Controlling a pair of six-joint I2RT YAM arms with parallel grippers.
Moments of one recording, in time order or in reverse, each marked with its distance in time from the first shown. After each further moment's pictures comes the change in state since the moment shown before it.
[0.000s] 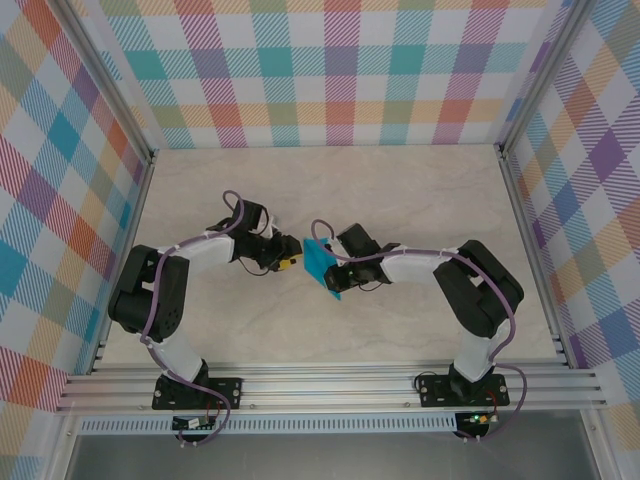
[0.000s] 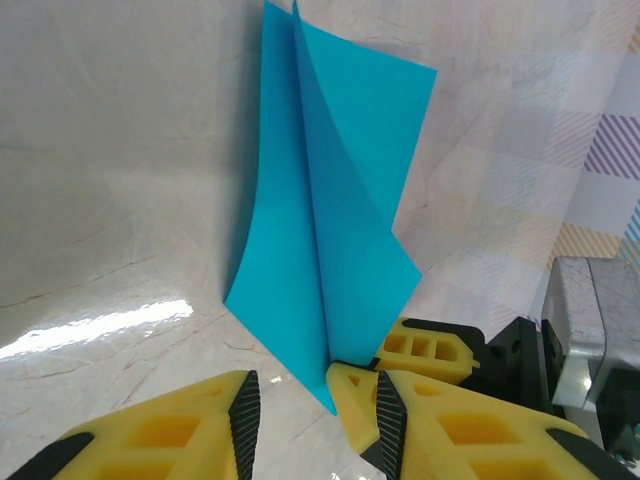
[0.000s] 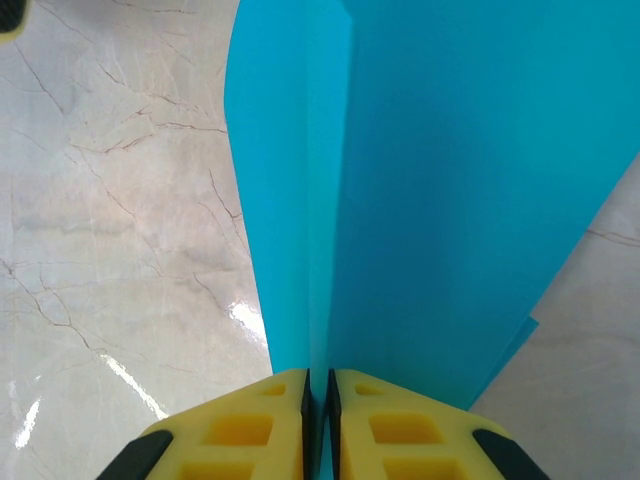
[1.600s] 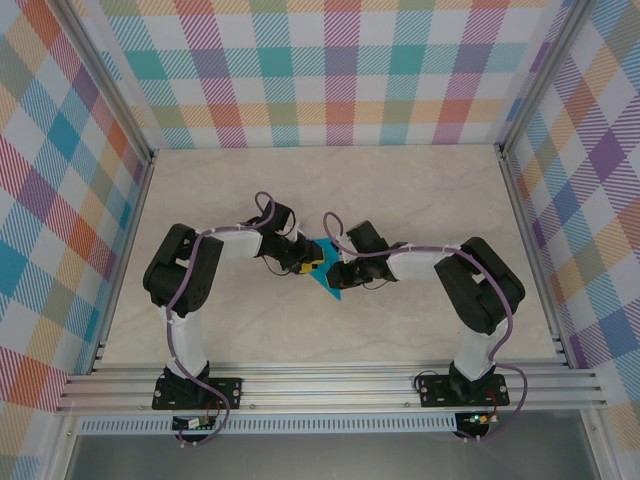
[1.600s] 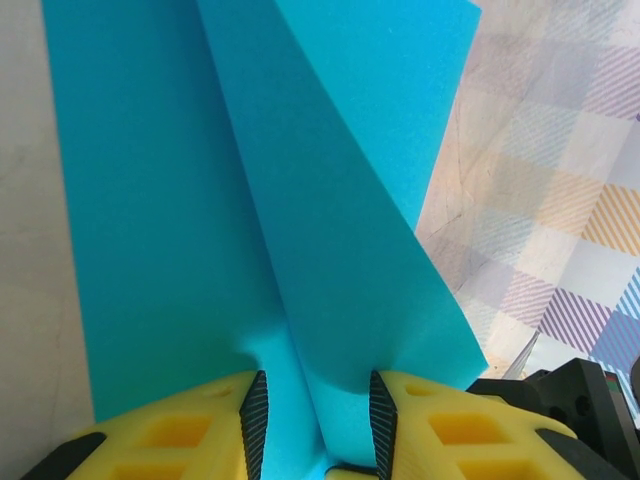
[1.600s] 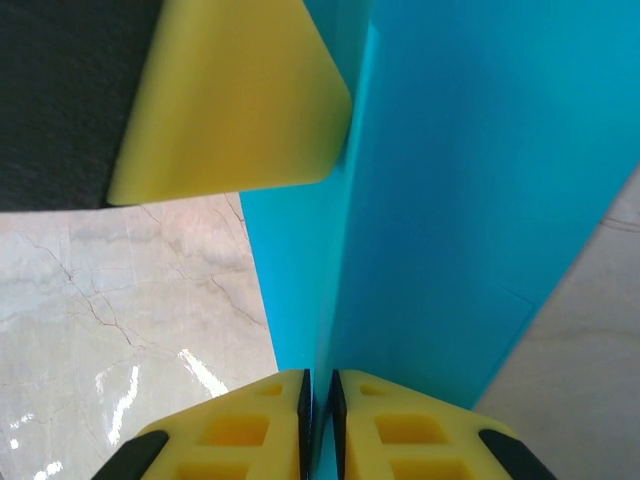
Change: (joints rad) left arm -0.107 0.245 0.144 0.045 0.027 -0.011; right arm -0.067 0.011 -0.032 0.066 -0.152 0.061
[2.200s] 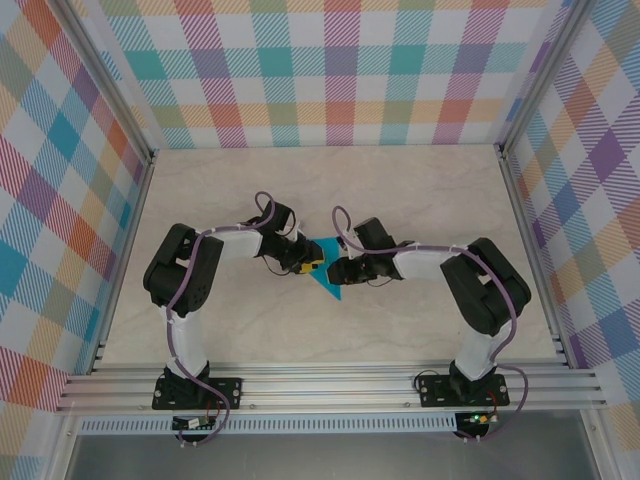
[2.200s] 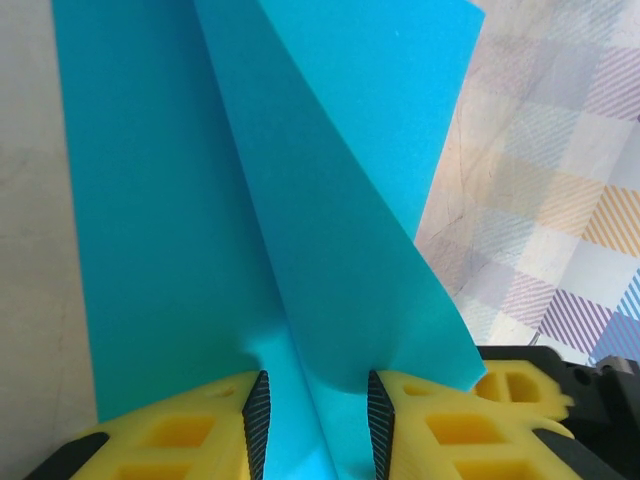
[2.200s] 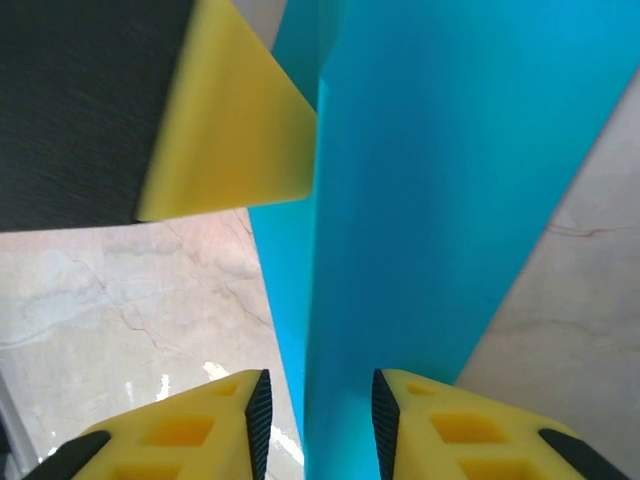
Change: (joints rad) left arm 0.000 0.001 0.001 -0.002 -0.004 0.000; right arm -0.053 -0.032 -0.021 0.029 -0.061 0.028
